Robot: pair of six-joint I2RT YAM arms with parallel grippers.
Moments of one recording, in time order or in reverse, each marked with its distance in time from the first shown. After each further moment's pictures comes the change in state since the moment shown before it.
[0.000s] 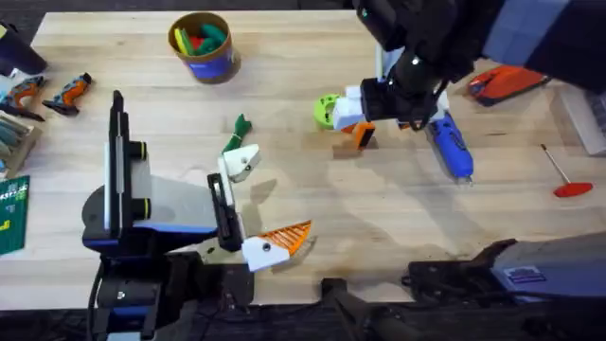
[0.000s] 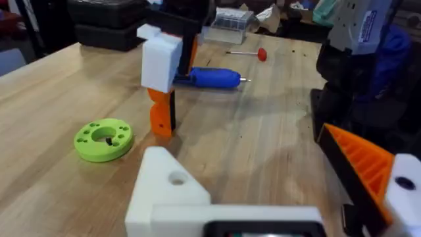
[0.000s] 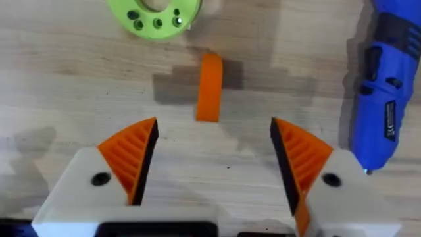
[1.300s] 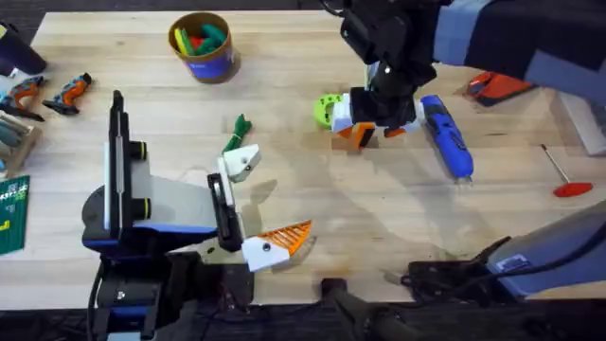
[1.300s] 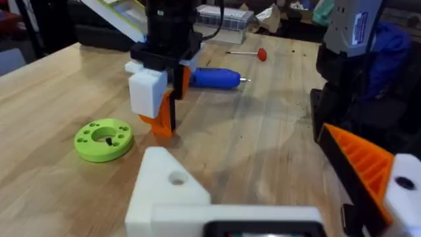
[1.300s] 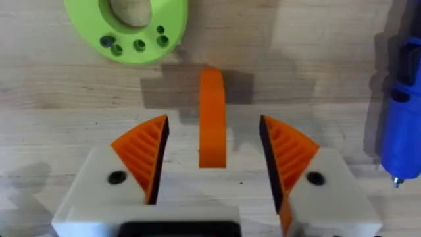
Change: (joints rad) left arm 0.000 0.000 0.000 0.000 0.000 0.000; right arm -0.016 0.153 0.002 0.061 -0.020 0.080
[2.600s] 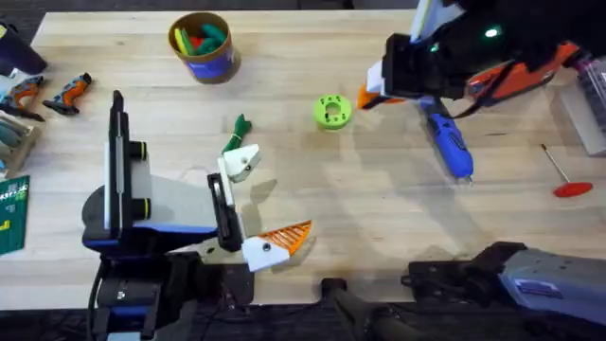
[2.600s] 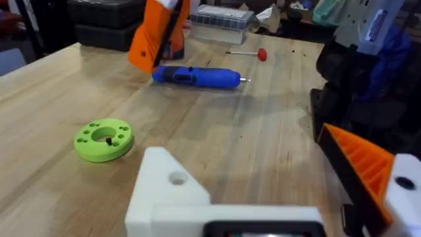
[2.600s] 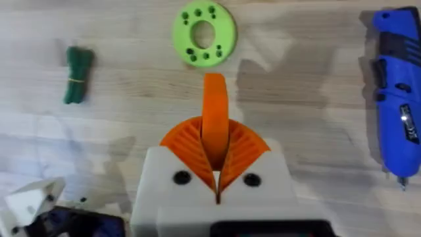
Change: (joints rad) left arm 0.000 0.000 0.000 0.000 0.000 0.000; right arm -0.001 -0.373 0.013 0.022 -0.047 -0.003
